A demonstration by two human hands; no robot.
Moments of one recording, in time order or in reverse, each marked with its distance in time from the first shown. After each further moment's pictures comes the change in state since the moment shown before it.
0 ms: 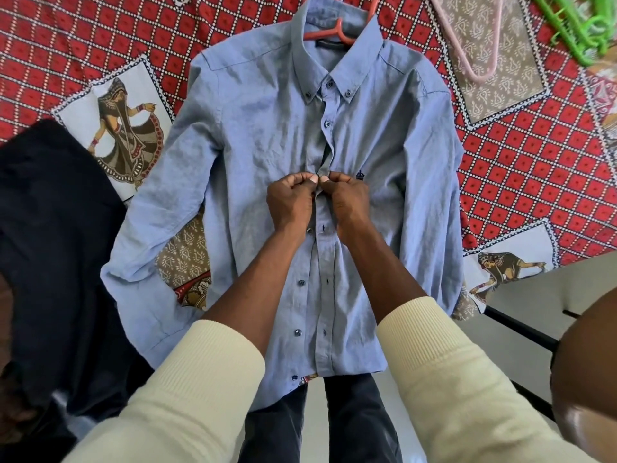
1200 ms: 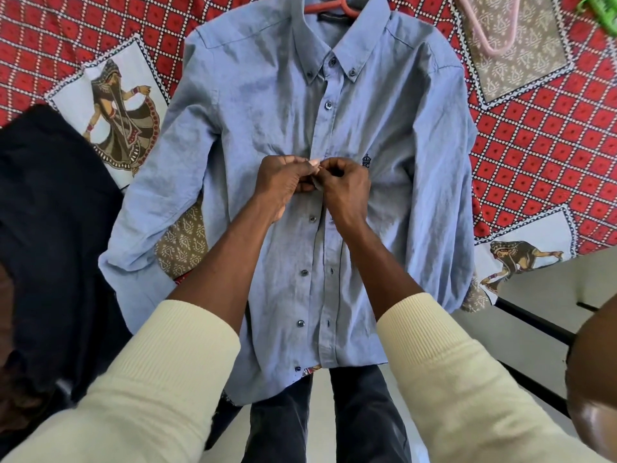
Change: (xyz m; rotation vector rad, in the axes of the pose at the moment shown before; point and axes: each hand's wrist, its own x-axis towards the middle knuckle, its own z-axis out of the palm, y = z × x) left_hand 0.027 0.013 -0.023 0.087 -0.313 -0.077; right_hand -0.001 0.015 -0.001 -0.369 0.077 -0.391
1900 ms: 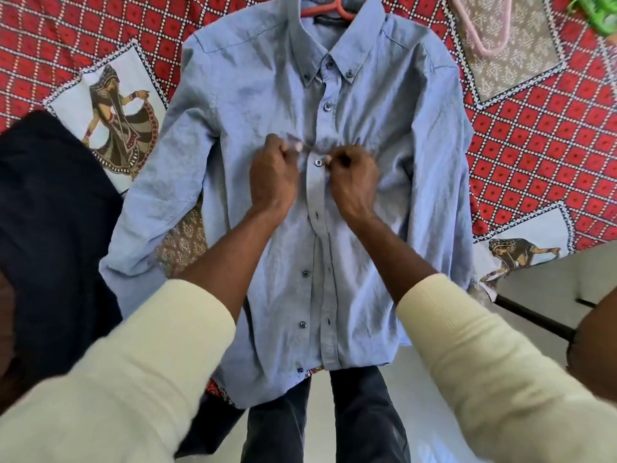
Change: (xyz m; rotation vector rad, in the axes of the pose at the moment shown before) left_hand 0.004 -0.006 -0.003 0.670 0.396 0.591; right_hand 0.019 0.000 -0.008 -0.199 0.134 -0.165
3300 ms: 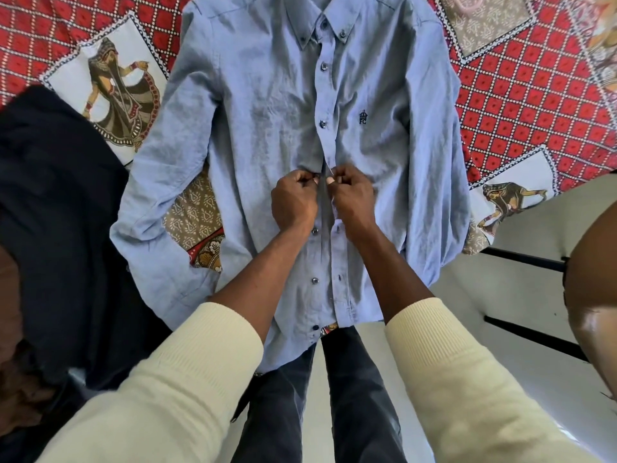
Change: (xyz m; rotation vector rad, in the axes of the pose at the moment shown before) left_hand -0.103 -0.010 0.000 -0.192 -0.146 -0.384; right_hand -0.105 0.027 -0.010 0.310 -0.127 0.330
